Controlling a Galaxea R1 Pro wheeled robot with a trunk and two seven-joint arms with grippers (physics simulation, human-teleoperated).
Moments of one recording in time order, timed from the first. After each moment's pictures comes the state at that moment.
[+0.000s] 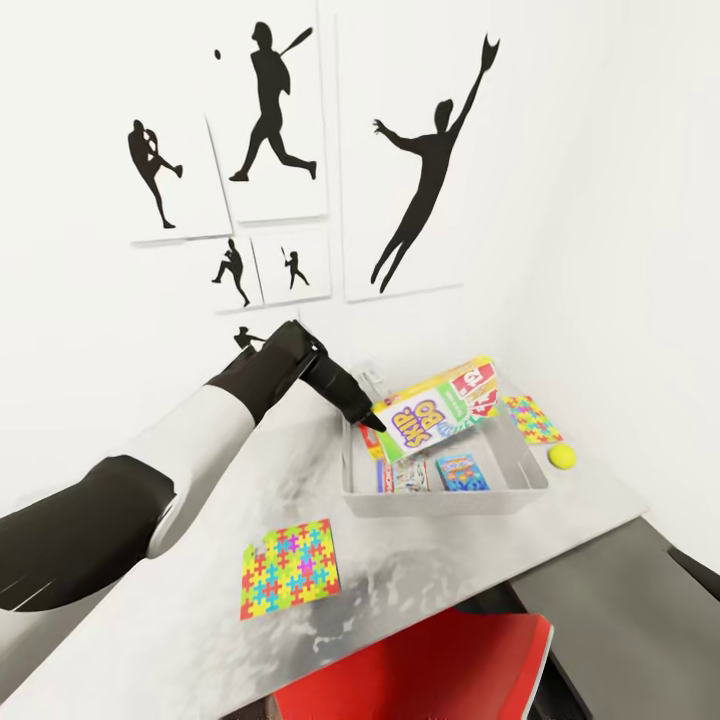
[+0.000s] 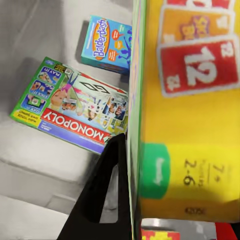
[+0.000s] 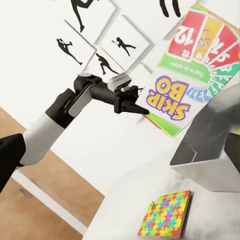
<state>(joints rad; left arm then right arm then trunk) -1.41 -0.16 -0.45 -0.52 -0.42 0.66 -1.24 0.08 -0.33 -0.79 -1.59 -0.76 0.80 1.47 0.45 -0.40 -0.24</state>
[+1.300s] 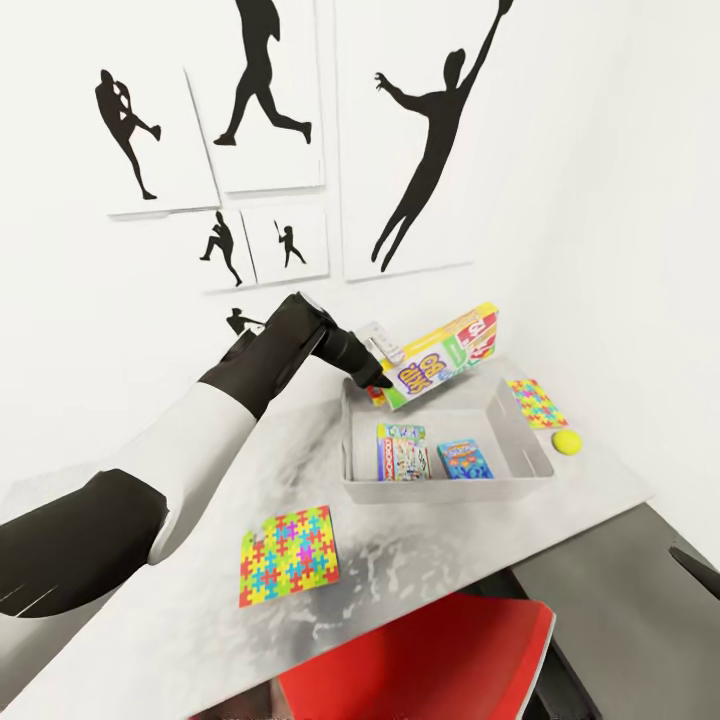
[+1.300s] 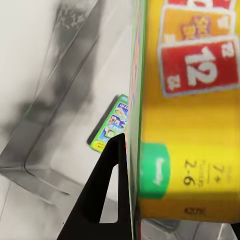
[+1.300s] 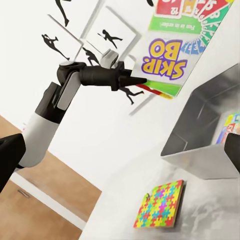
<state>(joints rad) -1.39 -0.16 -0.45 -0.77 -0.41 0.75 -0.98 0.08 -0.33 -0.79 -1.59 -0.76 0.80 1.47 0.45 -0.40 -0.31</state>
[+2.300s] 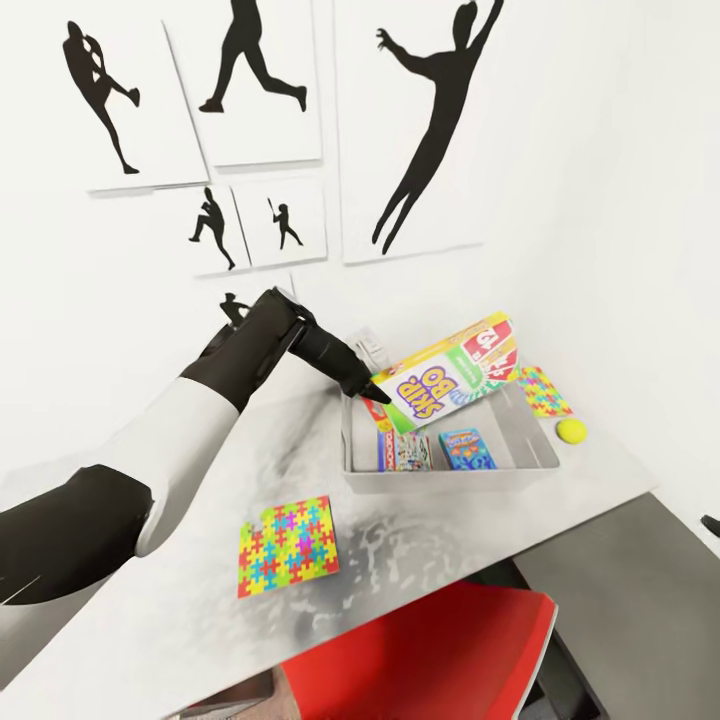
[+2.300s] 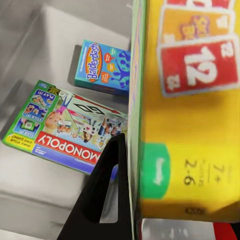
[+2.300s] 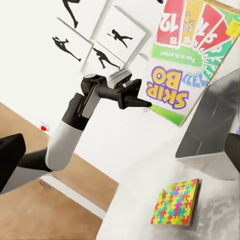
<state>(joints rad) -1.40 -0.11 -0.41 -0.76 -0.41 0.73 -1.34 -0.01 -0.45 -0.84 -1.59 -0.77 0.99 1.53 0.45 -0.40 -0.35</state>
